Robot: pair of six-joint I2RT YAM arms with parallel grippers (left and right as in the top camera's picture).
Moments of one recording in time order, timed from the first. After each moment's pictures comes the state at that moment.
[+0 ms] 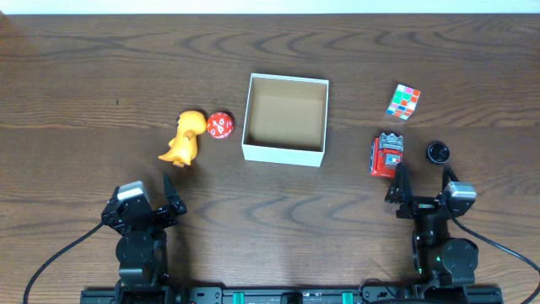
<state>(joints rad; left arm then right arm) -0.02 0.02 0.10 -0.31 -0.27 -0.12 0.06 0.01 0.01 0.02 0.08 0.22</state>
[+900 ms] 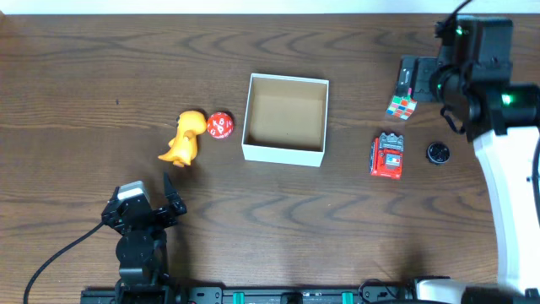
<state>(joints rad) -0.02 0.02 0.10 -0.32 -0.27 -0.12 0.07 1.49 1.60 -0.97 0.07 0.12</state>
